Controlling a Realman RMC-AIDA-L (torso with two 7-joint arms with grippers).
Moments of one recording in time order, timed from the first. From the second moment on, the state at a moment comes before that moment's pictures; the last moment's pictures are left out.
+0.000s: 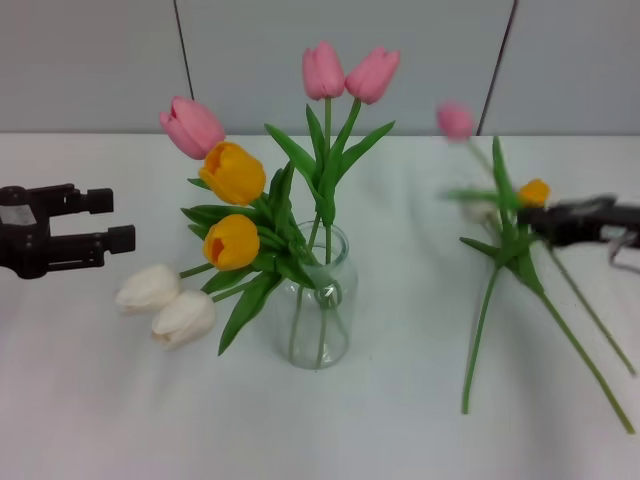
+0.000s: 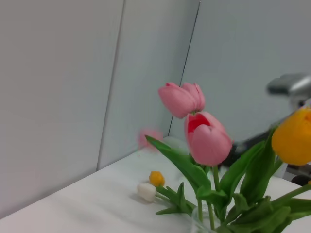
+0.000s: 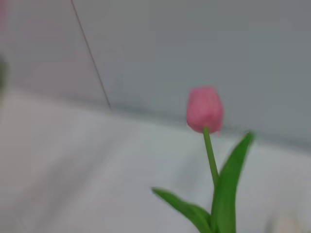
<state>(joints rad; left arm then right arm) -0.43 -1.77 0.95 0.67 1.59 1.60 -1.48 0.53 2.08 -0.79 -0.79 -2.10 -1.06 1.81</state>
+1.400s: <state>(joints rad) -0.45 -1.80 0.90 0.67 1.59 1.58 -1.42 0.84 2.08 -0.91 -0.30 -1.19 -1.41 1.19</state>
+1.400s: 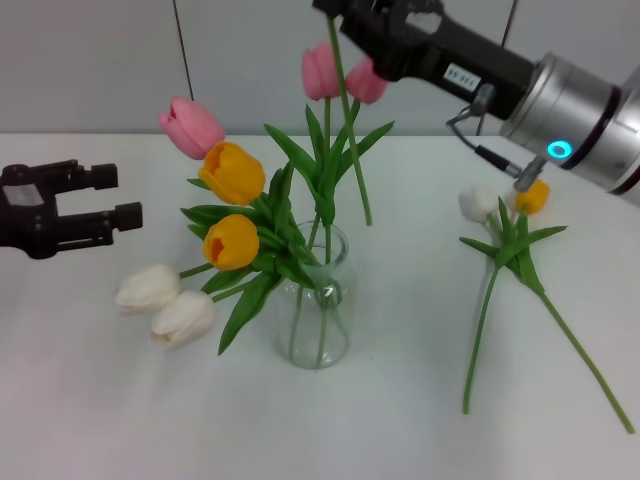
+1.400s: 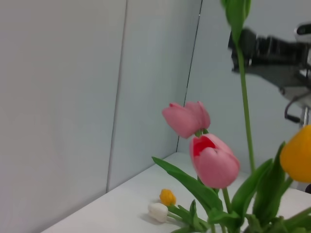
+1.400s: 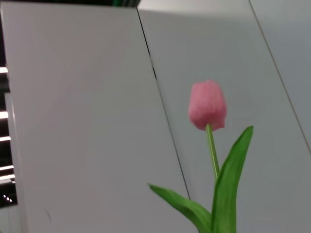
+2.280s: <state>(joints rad) -0.46 -1.81 0.90 0.68 1.59 1.56 -1.42 0.96 2.08 -0.99 -0.24 -1.19 -1.25 1.14</state>
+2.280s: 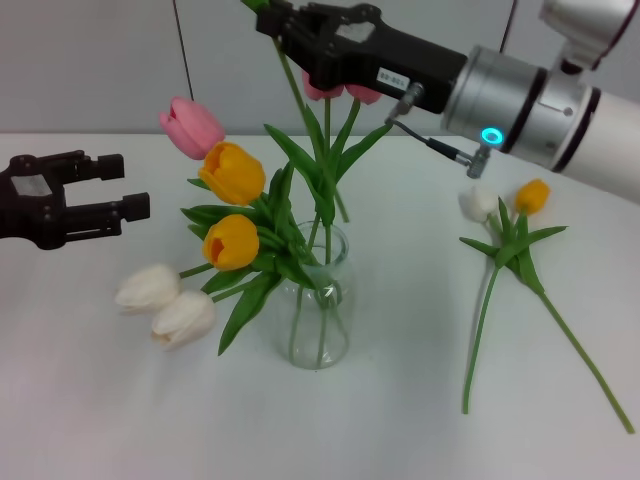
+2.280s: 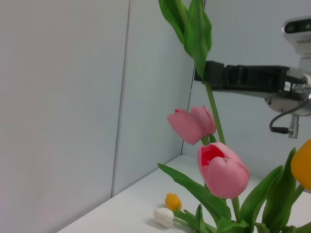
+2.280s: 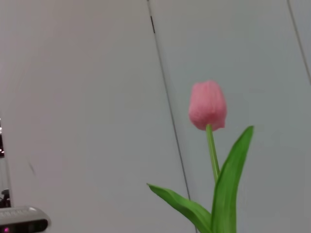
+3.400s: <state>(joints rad) -0.49 -1.79 0.90 0.68 1.59 1.56 -1.45 1.01 2.08 -1.02 -0.10 -1.07 -1.25 1.14</state>
